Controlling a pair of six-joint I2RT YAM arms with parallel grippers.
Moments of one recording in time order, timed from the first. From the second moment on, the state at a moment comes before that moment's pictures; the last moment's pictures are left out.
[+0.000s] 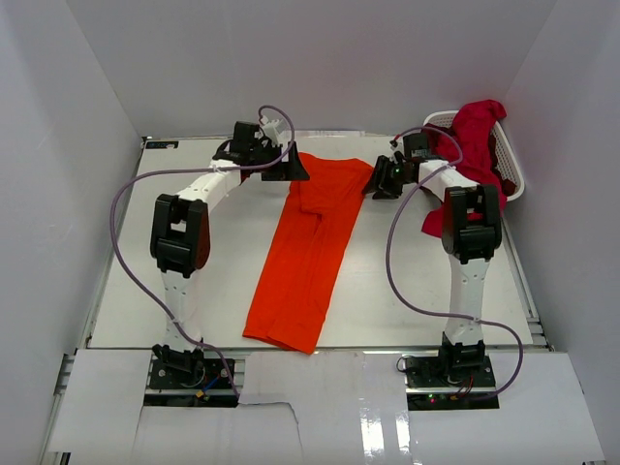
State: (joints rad) left arm -0.28 2.14 1.72 -0.27 0.59 -0.25; right arm 0.15 2.23 1.70 -0.43 -0.52 0.36
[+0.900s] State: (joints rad) left arm -0.27 2.37 1.93 -0.39 0.64 -0.20; right arm 0.17 2.35 1.83 -0.42 -0.52 0.40
